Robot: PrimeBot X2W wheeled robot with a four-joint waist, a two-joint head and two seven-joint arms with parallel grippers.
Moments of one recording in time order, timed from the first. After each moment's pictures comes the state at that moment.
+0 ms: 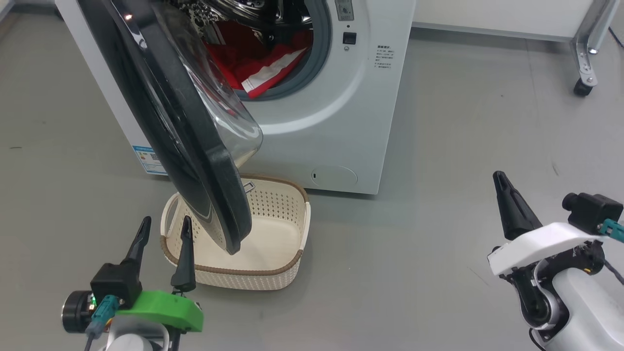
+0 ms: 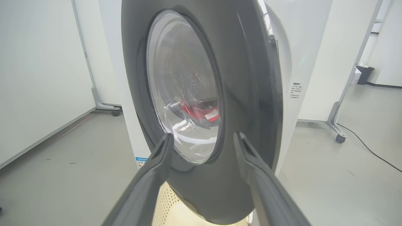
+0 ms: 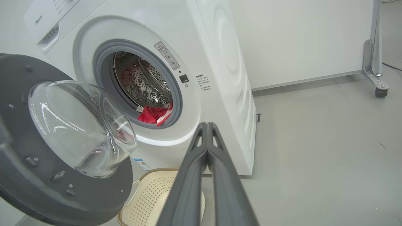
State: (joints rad) left arm -0.10 0.07 -0.21 0.22 -0.37 0.06 -0.25; right arm -0.23 -0.35 0.44 0.25 0.94 0.06 -0.21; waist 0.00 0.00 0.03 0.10
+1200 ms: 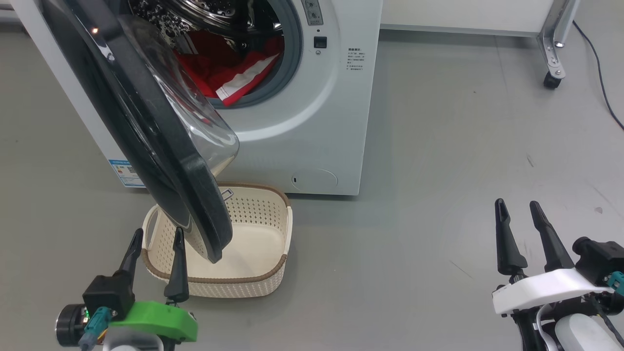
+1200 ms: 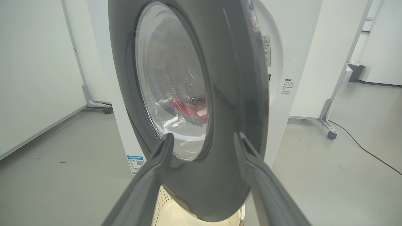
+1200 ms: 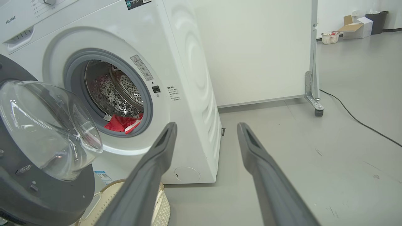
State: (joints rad) left arm -0.05 0.05 -0.15 0.21 -0.34 0.03 -0.25; right arm 0.00 -0.31 0.33 0.03 0.72 -0.07 -0.25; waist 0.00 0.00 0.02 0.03
